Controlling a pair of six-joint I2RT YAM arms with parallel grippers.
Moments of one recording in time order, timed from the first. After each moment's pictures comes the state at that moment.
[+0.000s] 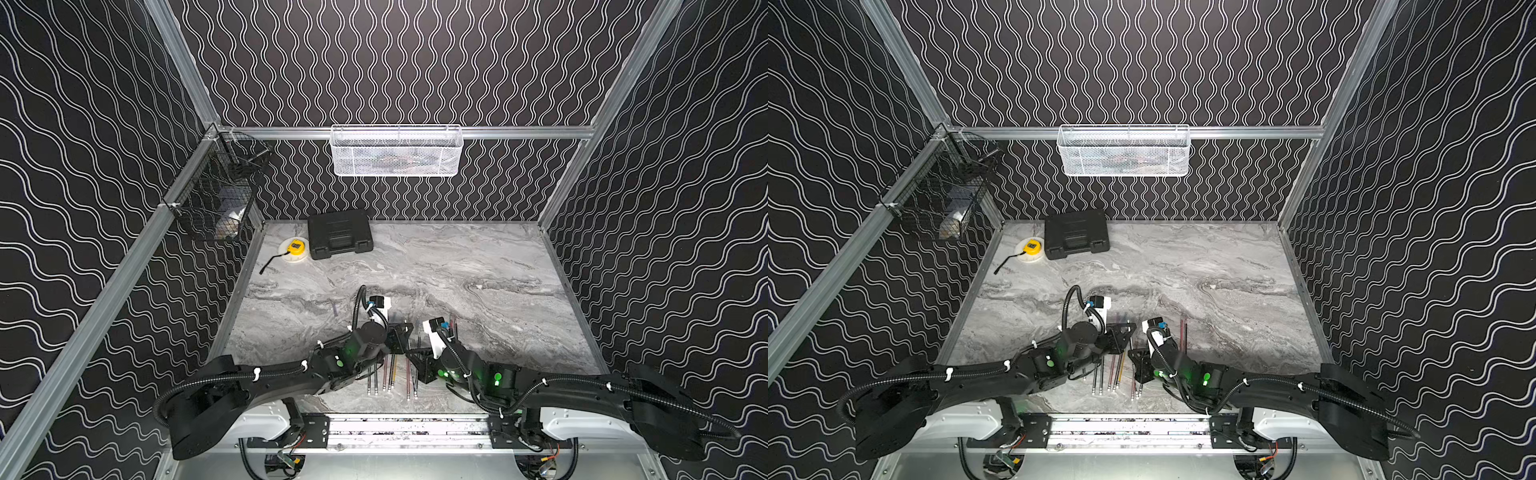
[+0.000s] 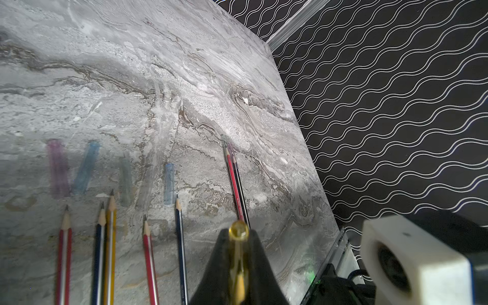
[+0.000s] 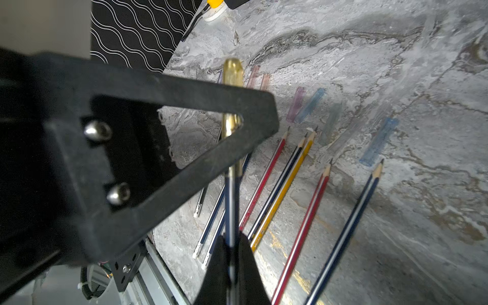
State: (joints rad) left arm -0.93 1.24 0.48 0.40 -0.17 -0.94; right arm 1.20 1.14 0.41 0.22 0.23 0.79
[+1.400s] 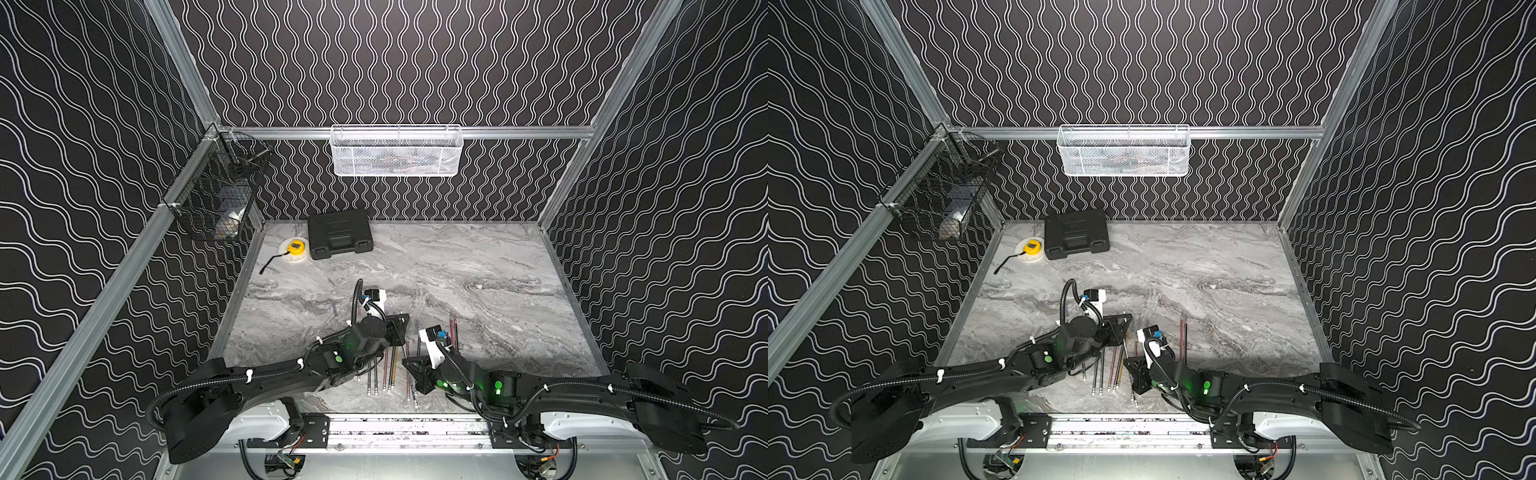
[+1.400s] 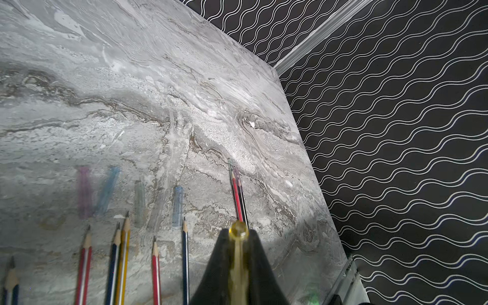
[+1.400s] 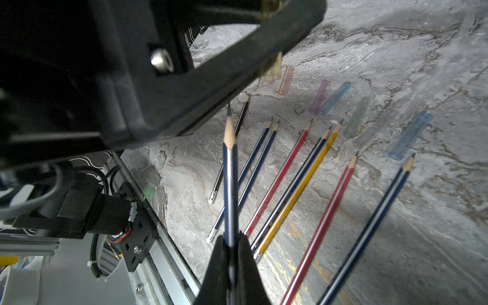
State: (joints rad) left arm -0.92 1.22 0.53 0.33 -0.26 -0.94; right arm 1.29 1.11 0.39 0.25 0.30 0.78
